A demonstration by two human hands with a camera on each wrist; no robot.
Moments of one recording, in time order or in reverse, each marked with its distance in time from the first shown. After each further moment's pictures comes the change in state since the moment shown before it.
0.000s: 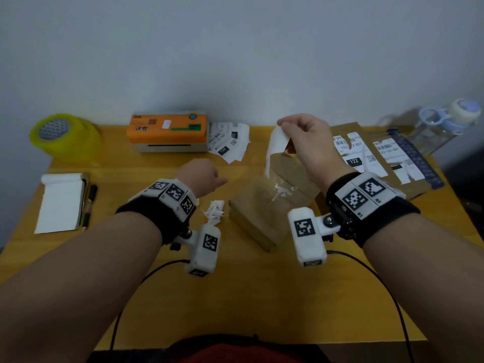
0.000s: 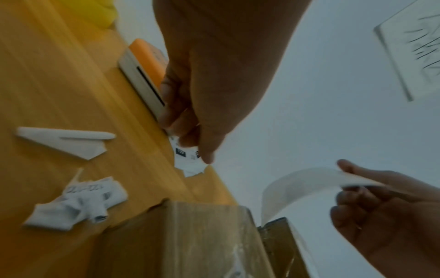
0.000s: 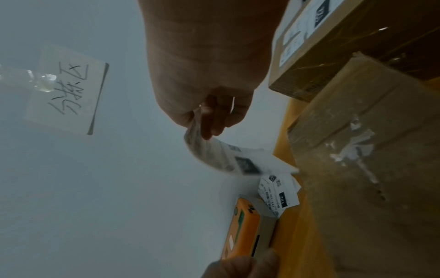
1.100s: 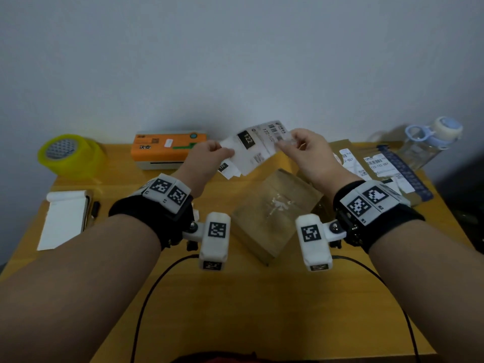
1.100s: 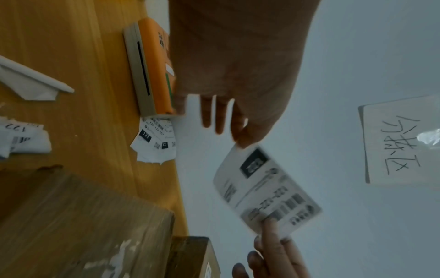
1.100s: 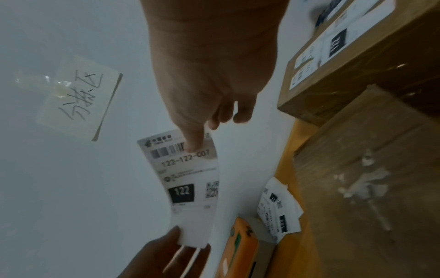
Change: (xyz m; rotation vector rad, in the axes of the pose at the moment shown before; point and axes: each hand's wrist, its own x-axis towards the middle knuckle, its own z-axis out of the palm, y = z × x) left_hand -0.022 0.033 -0.053 -1.220 0.188 -0.045; right_hand 0.005 -0.003 -0.025 -0.247 -0.122 -0.150
